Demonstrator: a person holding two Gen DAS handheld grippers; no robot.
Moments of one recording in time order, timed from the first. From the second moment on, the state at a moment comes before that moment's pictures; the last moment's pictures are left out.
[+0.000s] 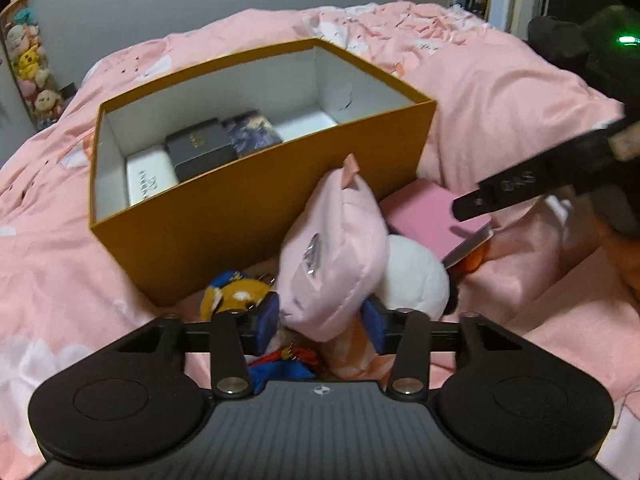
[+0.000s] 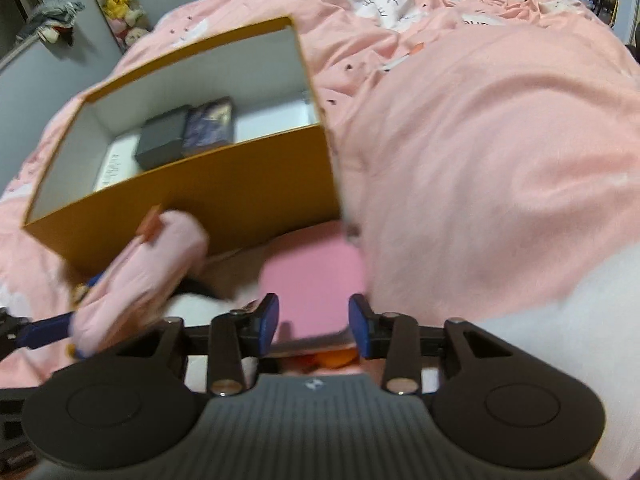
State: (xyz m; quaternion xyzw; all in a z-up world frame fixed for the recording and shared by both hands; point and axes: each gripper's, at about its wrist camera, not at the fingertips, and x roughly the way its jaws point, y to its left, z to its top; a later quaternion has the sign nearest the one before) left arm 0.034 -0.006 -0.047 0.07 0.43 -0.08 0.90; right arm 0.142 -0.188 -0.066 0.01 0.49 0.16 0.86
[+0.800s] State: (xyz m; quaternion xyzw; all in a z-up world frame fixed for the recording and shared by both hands) left arm 0.028 0.038 0.052 0.05 0.47 -0.15 0.87; right arm 0.138 -0.201 -0.044 0.07 0.47 0.26 0.84
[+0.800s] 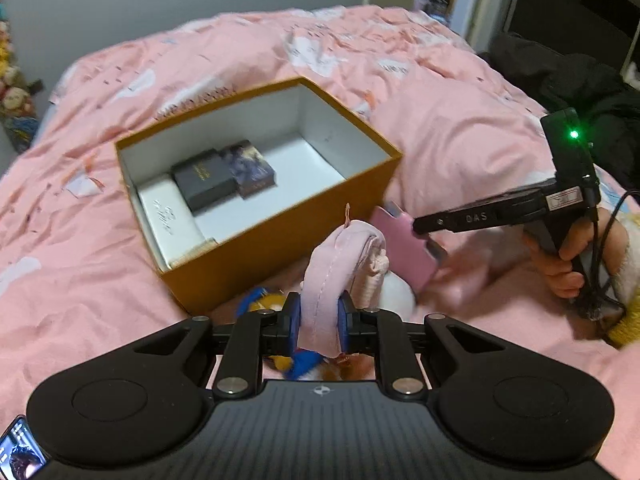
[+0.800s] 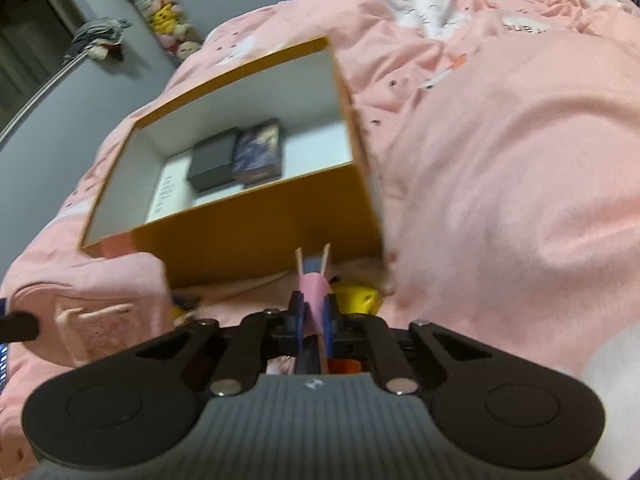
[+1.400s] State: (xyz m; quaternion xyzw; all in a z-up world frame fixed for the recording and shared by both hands) left arm 0.100 0.066 -0.014 0.03 0.52 -0.06 0.85; right arm 0.160 -0.197 -0.064 0.05 0.51 0.26 0.82
